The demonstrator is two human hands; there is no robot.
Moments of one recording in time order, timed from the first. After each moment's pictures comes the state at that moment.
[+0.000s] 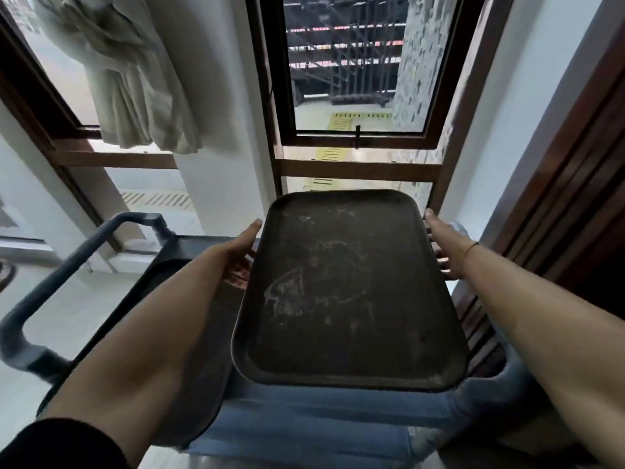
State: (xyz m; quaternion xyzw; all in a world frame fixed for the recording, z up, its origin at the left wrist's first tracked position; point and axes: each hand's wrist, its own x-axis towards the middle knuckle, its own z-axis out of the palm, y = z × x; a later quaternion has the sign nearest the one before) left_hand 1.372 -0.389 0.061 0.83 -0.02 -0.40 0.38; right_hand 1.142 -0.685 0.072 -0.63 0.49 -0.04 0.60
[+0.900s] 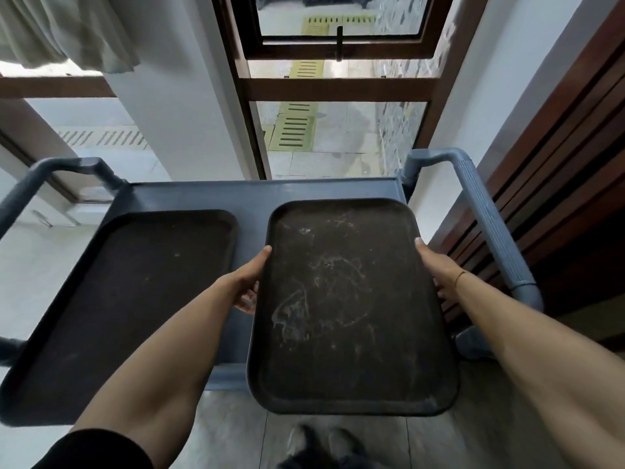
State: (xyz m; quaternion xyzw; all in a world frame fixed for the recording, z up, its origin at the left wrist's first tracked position) left_hand 1.343 -0.403 -0.097 0.77 0.06 -0.54 0.32; right_hand 1.111 -0.683 -0.096 -0.59 0.56 0.03 0.58
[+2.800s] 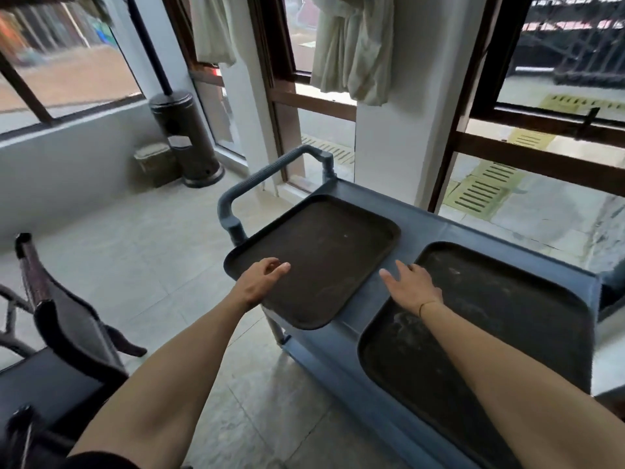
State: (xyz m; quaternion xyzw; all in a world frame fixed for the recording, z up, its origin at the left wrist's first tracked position) left_hand 1.249 -0.135 -0.056 0.92 0.05 -0.09 0.39; right_hand 1.240 -0.455 -0.071 -0.96 0.11 0.12 0.25
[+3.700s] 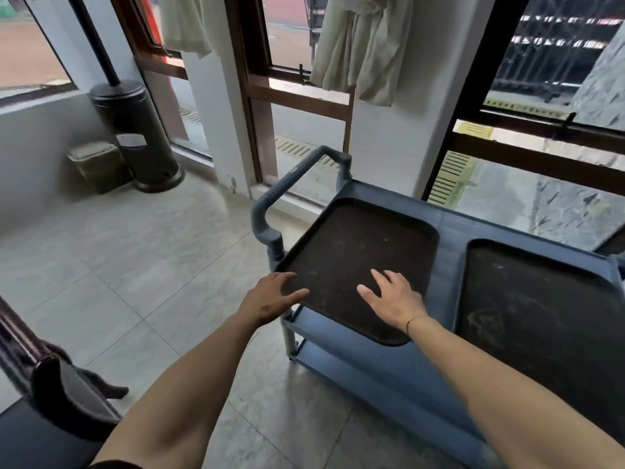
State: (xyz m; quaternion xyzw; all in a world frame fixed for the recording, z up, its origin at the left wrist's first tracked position) left_hand 1.322 0.039 -0.099 0.94 -0.11 -0.15 0.28; right_hand 1.256 -0.234 -0.075 -0.97 0.12 0.10 0.17
